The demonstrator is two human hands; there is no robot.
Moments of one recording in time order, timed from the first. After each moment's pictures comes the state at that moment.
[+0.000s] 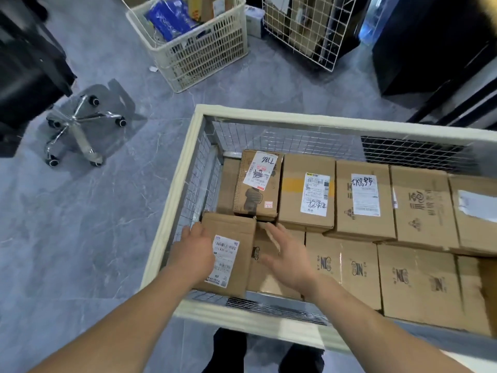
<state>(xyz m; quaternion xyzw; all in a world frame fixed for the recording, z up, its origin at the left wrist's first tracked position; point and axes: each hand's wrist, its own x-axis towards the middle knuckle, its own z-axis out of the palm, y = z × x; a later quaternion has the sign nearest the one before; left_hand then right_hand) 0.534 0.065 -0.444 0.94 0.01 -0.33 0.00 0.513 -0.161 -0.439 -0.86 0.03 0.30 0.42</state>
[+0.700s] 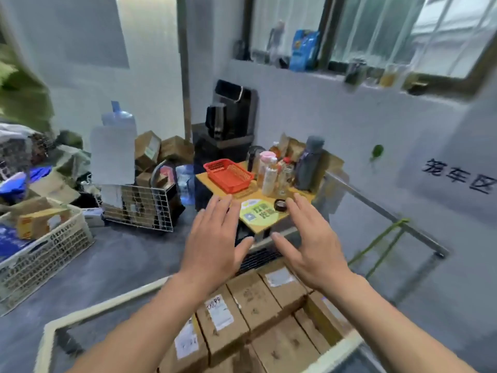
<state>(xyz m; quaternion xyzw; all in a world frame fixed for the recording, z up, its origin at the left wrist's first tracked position) 0.555 -0.224 -0.042 0.82 -0.46 0.21 0.25 0.419 -0.381 -0.020 -0.93 0.14 -0.30 0.13</state>
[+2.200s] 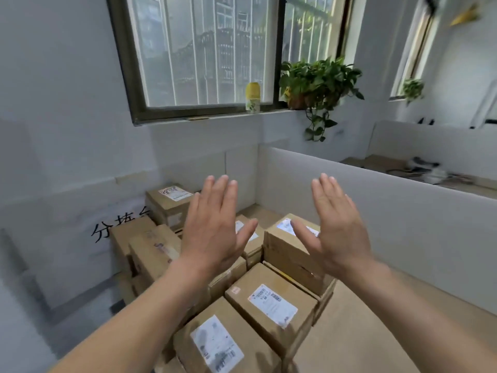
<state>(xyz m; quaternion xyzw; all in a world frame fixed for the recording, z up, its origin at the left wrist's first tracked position) -0.248 -0.547 0.075 0.23 -0.90 0.07 0.37 -0.411 -0.382 0.069 -0.47 0.78 -0.26 -0.31</state>
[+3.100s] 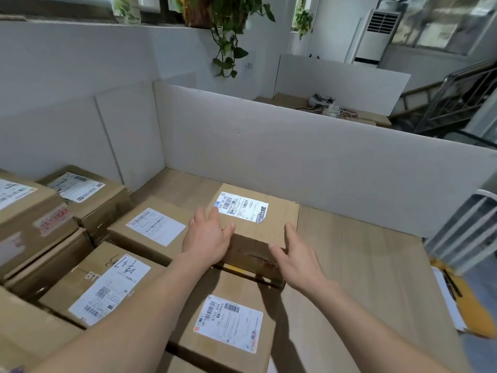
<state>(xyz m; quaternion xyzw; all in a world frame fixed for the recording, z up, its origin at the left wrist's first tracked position) -0.494 -0.641 -0.105 0.21 -0.95 -0.24 0.06 -0.519 -0.436 -0.100 -0.14 0.94 -0.31 0.08</state>
